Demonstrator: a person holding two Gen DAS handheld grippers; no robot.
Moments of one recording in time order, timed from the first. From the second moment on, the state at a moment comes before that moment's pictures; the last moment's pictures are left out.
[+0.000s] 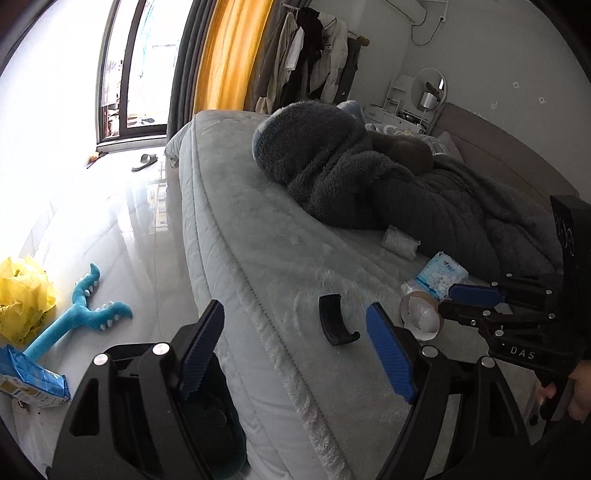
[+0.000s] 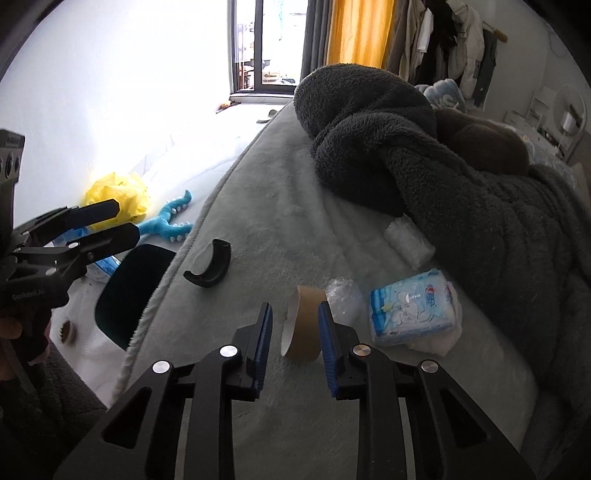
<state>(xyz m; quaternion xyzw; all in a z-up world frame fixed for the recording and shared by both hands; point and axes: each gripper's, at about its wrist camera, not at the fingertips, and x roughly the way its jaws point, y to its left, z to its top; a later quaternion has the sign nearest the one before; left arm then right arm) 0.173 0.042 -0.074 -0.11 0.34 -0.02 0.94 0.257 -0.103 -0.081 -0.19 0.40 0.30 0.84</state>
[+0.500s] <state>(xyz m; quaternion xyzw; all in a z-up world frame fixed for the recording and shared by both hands) 0.186 0.025 -0.096 -0.11 0.36 -0.02 0.93 0.273 -0.101 -0.099 -0.20 0.41 0.29 0.84</state>
